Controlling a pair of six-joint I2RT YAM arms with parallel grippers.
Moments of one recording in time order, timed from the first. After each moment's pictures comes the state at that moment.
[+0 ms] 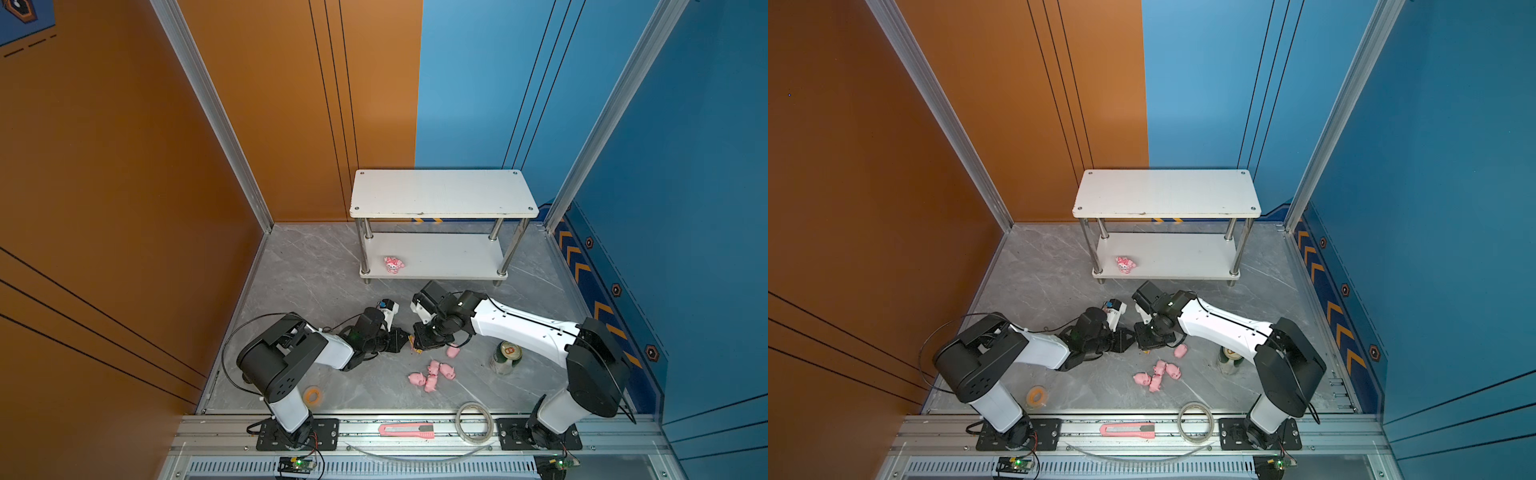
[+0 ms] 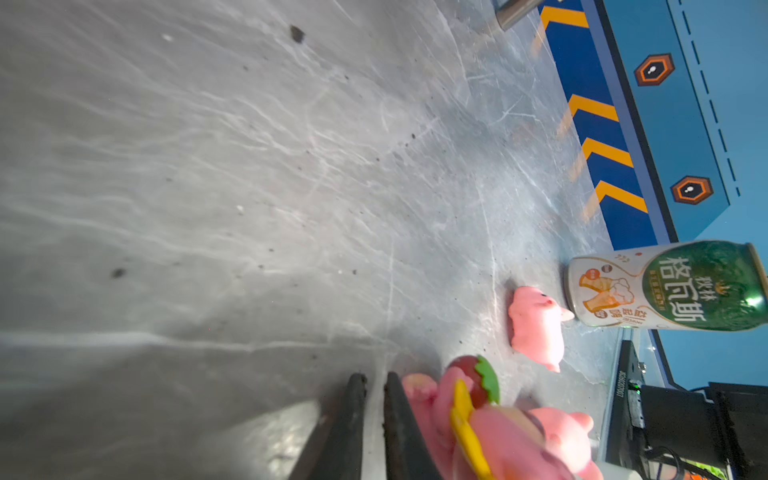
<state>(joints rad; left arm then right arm) -0.66 1.69 0.46 0.60 0.34 -0.66 0.85 1.59 1.15 -0.75 -0.25 0.56</state>
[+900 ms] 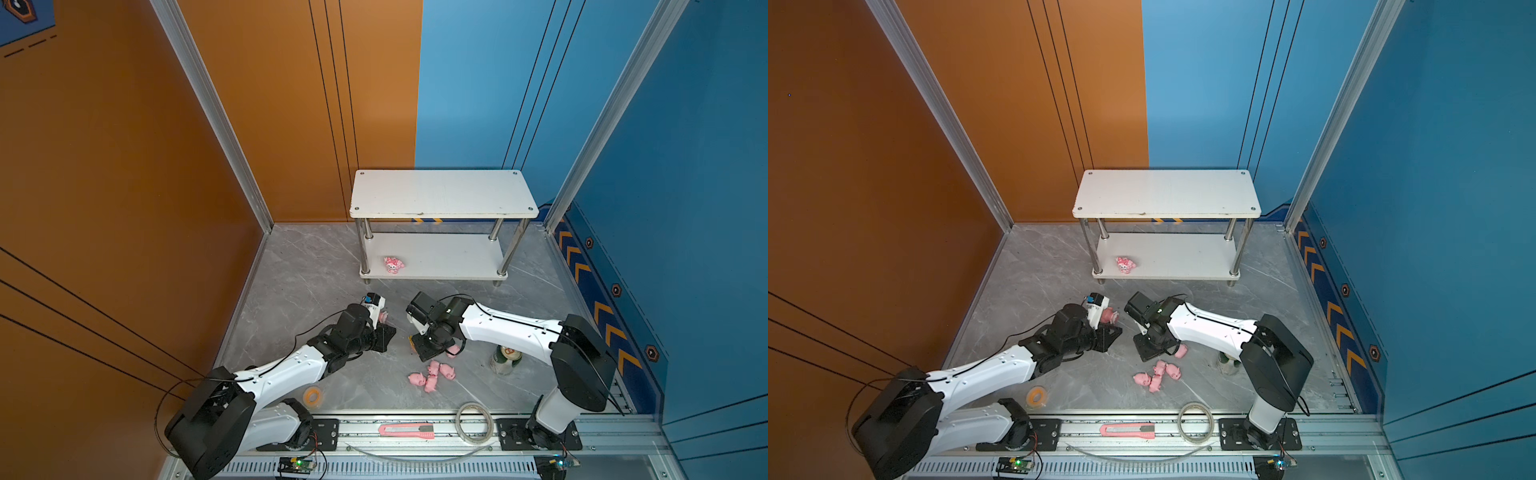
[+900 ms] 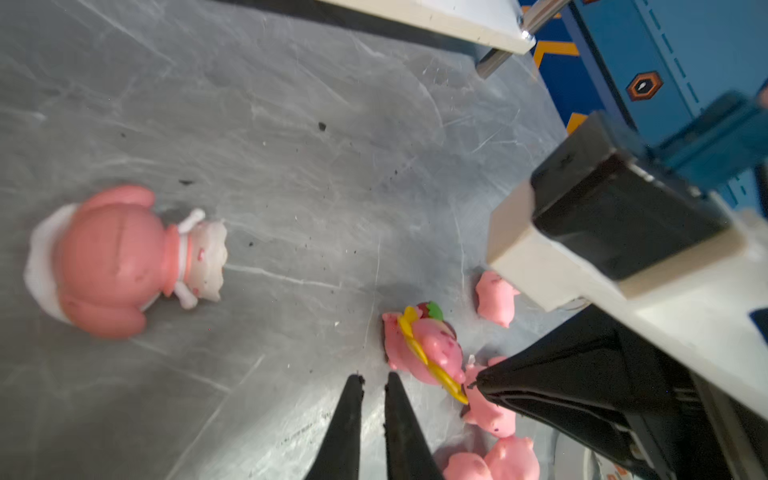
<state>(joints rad) -0.67 1.21 0.46 0.08 0.22 -0.55 0.93 1.70 1.15 -0.80 -0.12 0.44</state>
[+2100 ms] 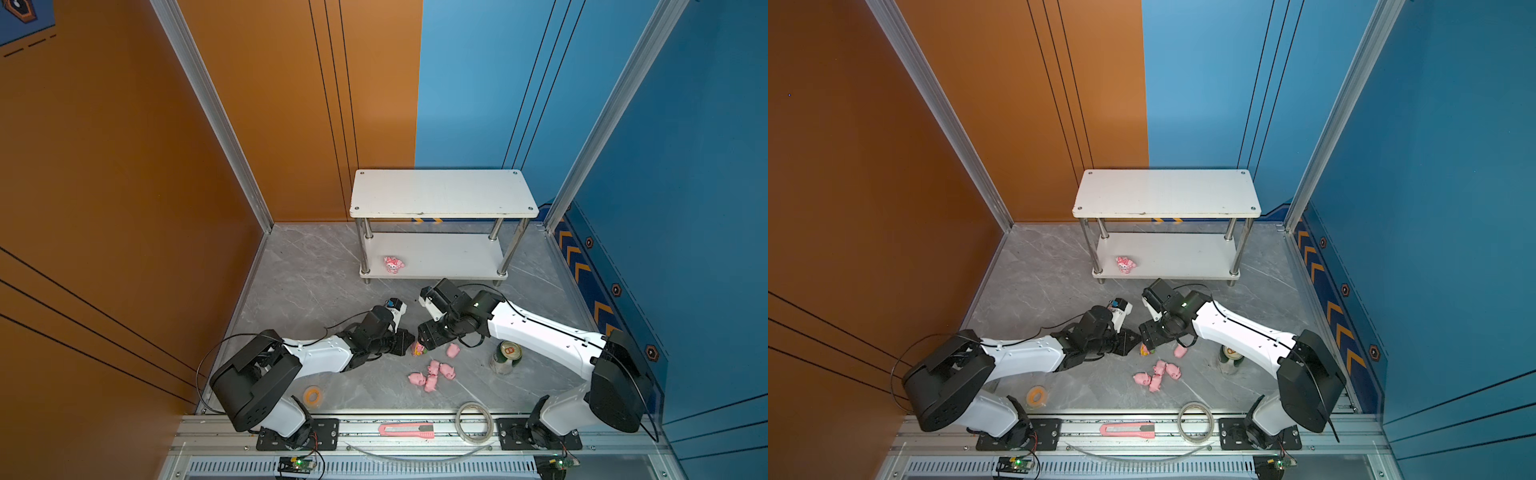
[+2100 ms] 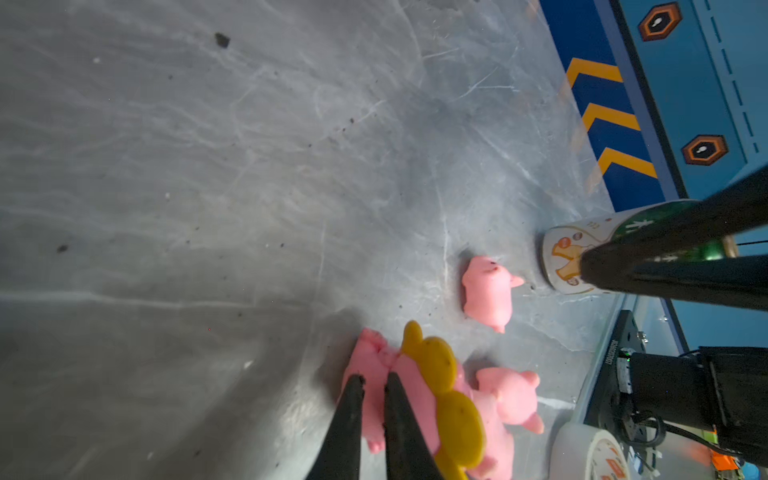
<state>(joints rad) -0.78 1.51 0.56 0.29 0.26 -0.62 0.80 1.50 1.10 -0.78 -0.10 0.36</state>
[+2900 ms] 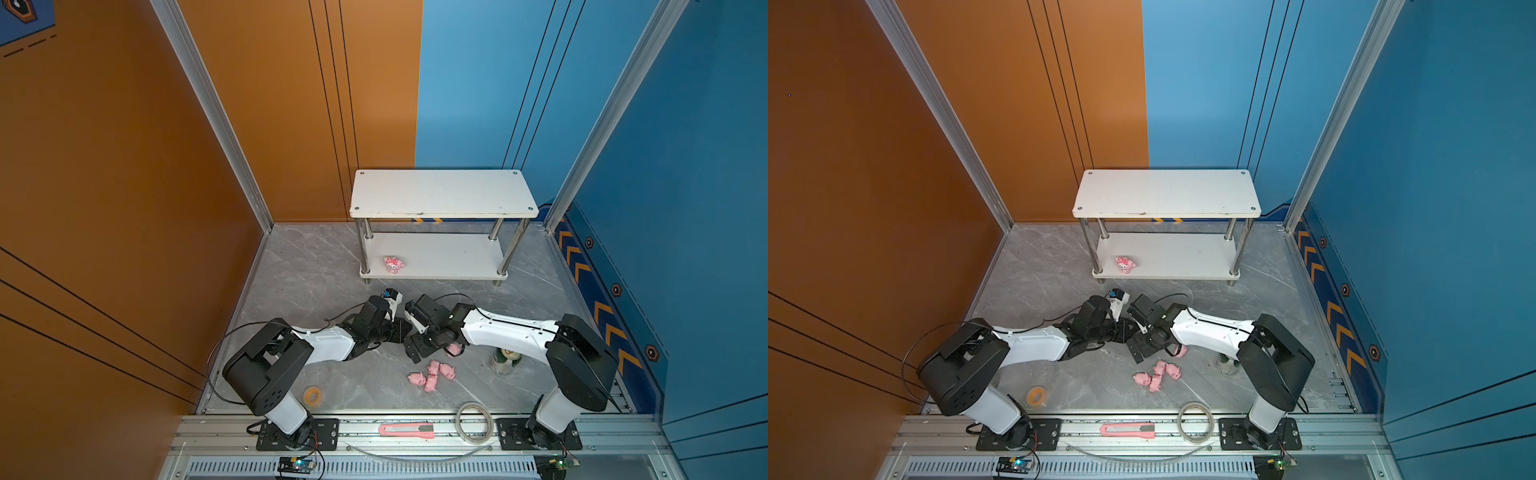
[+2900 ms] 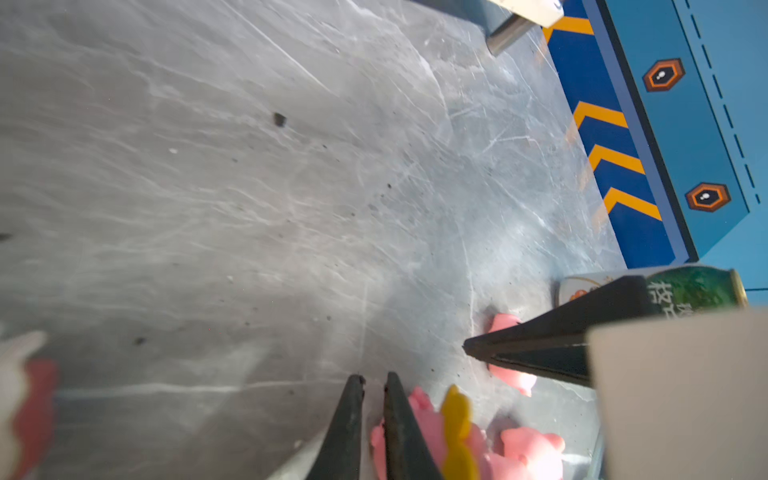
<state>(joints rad) -0.67 1.60 0.60 0.33 0.30 -0.60 0.90 1.69 1.06 -0.58 -0.03 0.32</state>
